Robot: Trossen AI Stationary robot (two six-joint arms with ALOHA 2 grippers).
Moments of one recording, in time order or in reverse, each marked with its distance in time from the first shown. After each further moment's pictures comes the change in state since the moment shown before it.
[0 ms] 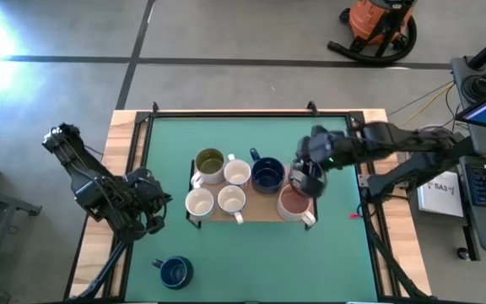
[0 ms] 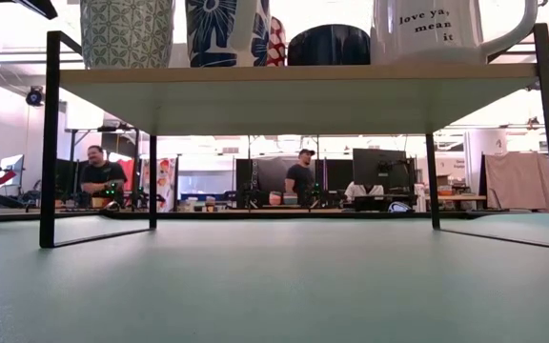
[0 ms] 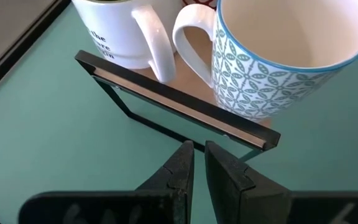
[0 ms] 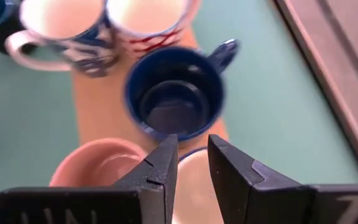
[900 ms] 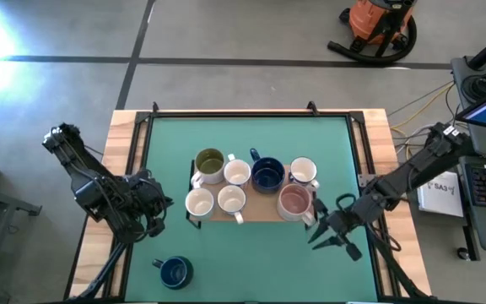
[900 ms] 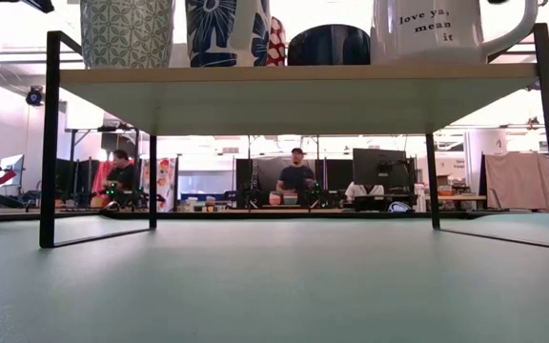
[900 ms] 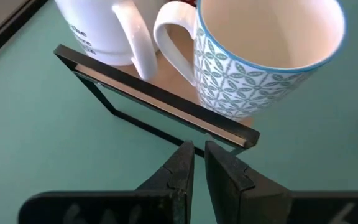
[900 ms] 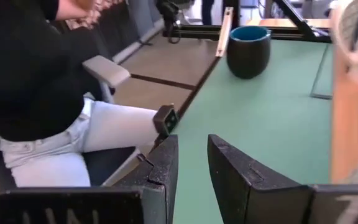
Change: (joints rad) left arm -0.001 0.000 0.000 0.051 0.028 0.000; right arm 0.523 -0.432 -1.066 1.221 -0.185 -0.071
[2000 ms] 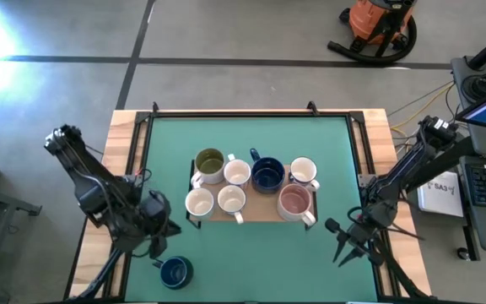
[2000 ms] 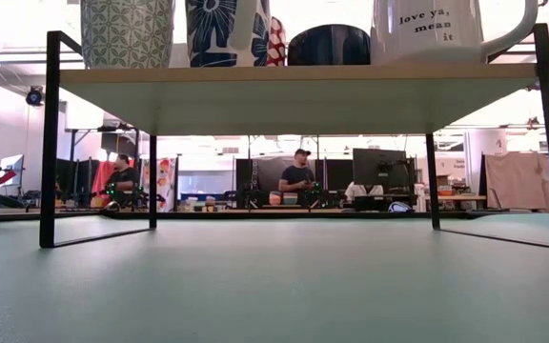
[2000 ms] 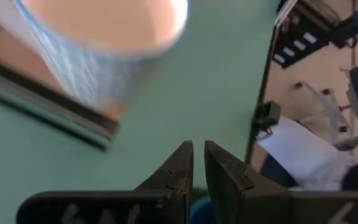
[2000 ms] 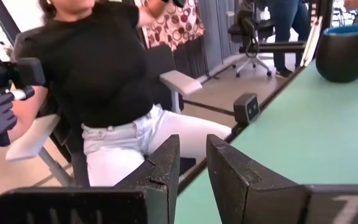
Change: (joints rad) left arm -0.014 0.041 -0.001 0.359 0.186 -0.033; right arm 0.261 -0.015 -0.536 0.780 0.003 0.025
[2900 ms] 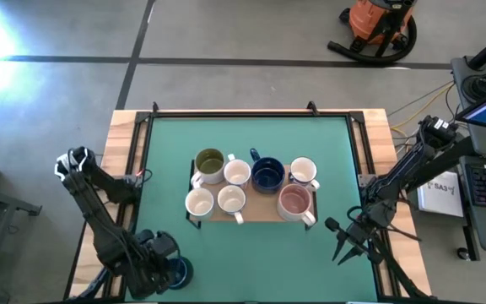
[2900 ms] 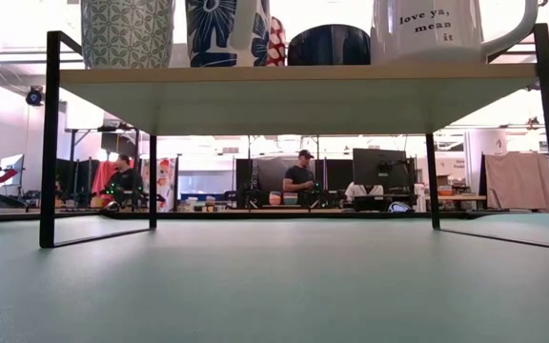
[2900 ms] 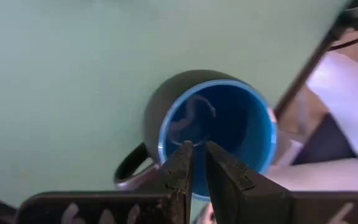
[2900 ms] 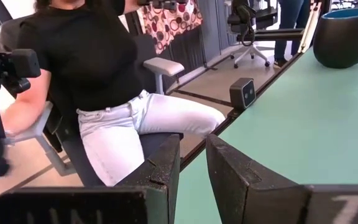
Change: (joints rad) left arm -0.149 0.386 0.109 -0.117 0.279 -0.418; right arm -0.001 0.000 -0.038 -0.005 -0.002 0.001
